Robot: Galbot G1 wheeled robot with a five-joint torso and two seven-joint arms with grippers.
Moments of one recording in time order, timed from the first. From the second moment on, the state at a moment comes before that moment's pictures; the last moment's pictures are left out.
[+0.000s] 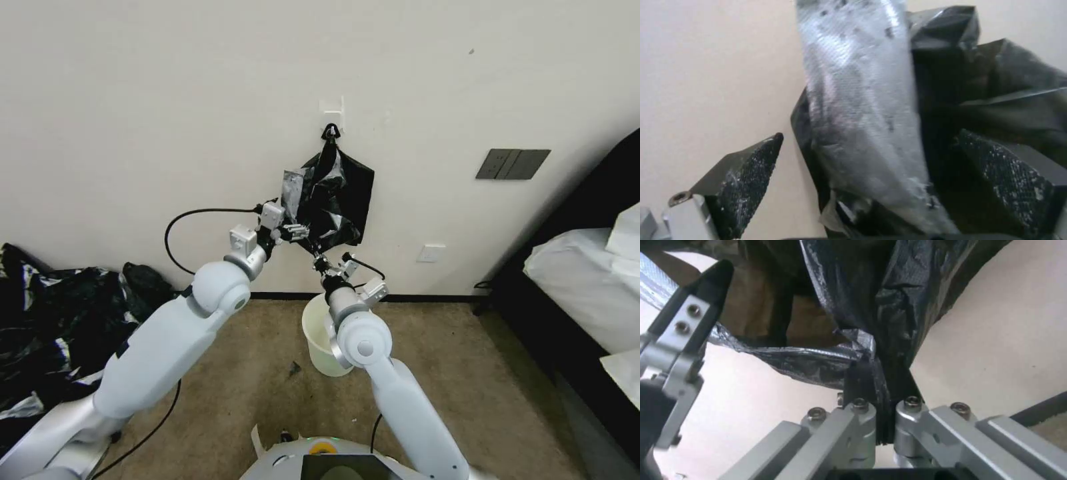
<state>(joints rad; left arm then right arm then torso) 0.56 -0.90 0.02 -2.06 -0.61 0.44 -0.27 -0.93 1.43 -0.05 2.13 1.16 -0.04 0.73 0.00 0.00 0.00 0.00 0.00</state>
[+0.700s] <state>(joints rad) 0.52 -0.89 0.04 -2.05 -0.69 0.49 -0.33 -0.95 1.43 -0.04 2.14 1.12 -0.05 0.72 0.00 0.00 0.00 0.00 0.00</state>
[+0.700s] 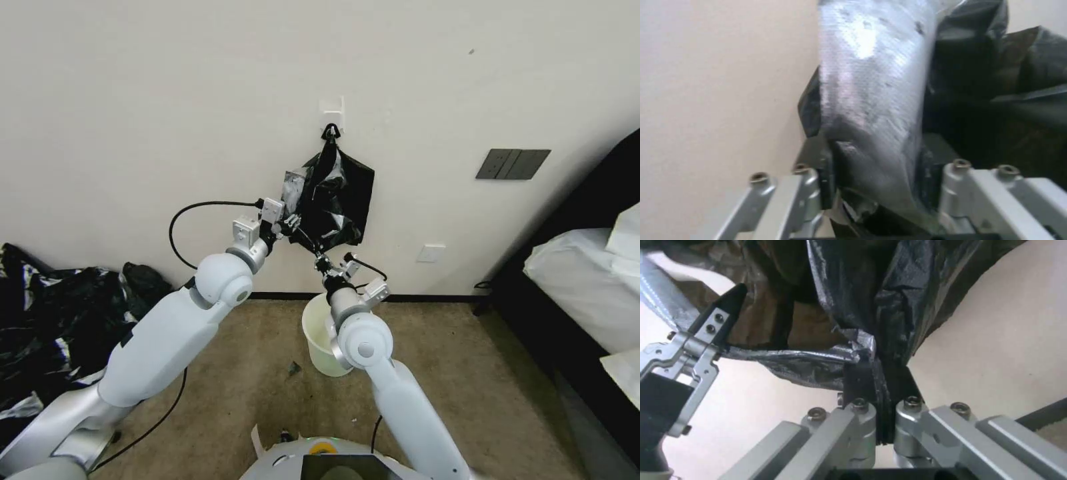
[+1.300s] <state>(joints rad) 0.51 -0.91 0.03 -2.05 -0.76 0.48 -0.38 -1.08 1.34 -0.06 2.22 0.84 -0.08 0.58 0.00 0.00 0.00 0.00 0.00</state>
